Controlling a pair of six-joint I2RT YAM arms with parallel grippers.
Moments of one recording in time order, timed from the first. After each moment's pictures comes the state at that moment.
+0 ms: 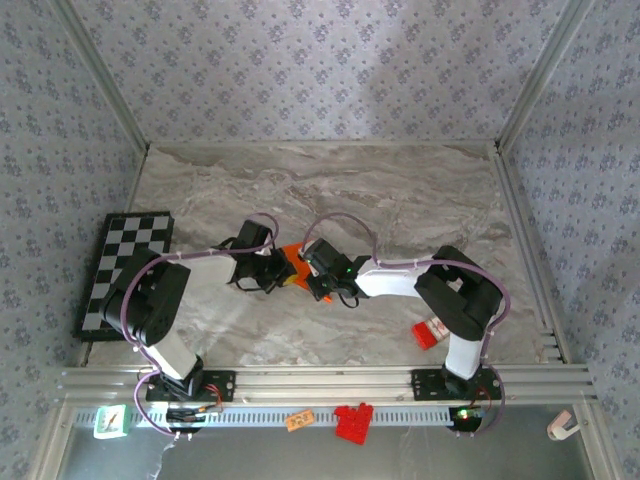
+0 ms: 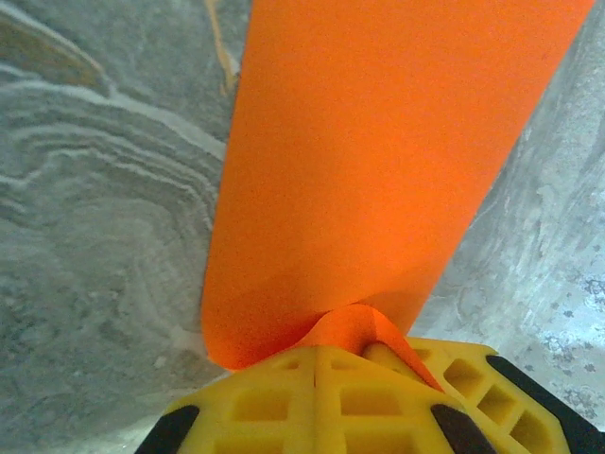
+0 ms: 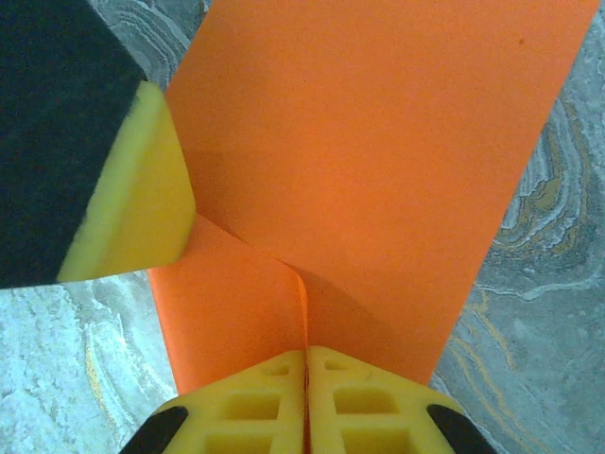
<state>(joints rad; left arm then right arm) -0.50 1.64 0.72 -0.09 0.50 -1.15 0.92 1.80 0.95 -0.11 0.08 0.21</state>
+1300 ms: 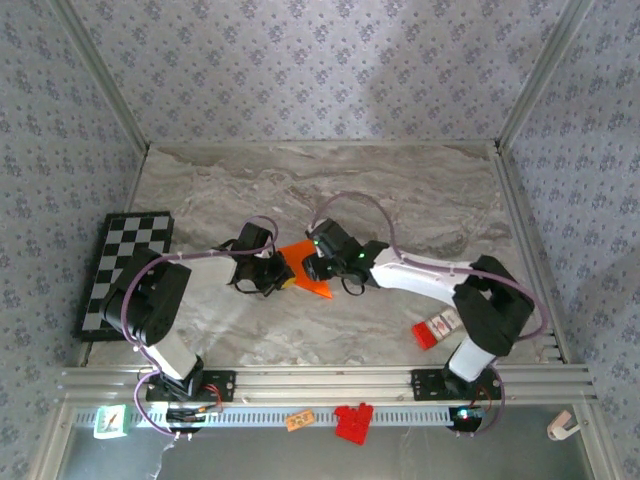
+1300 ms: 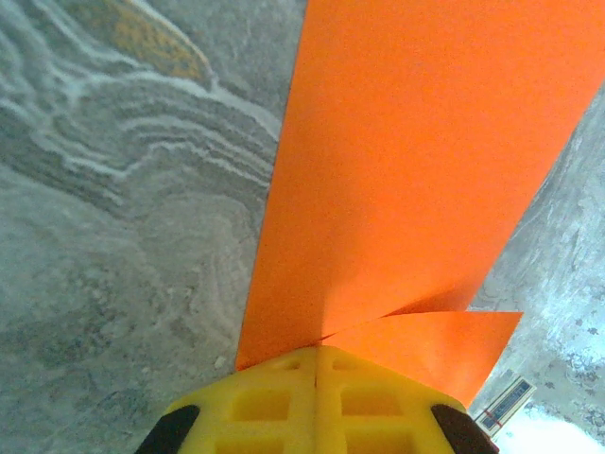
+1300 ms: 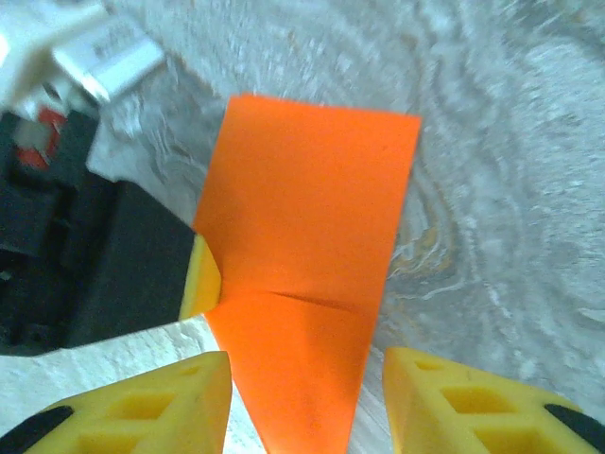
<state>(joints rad) -0.50 1.65 0.71 -0.12 0.46 -1.15 0.87 1.62 1.04 -0.29 0.07 0.35</state>
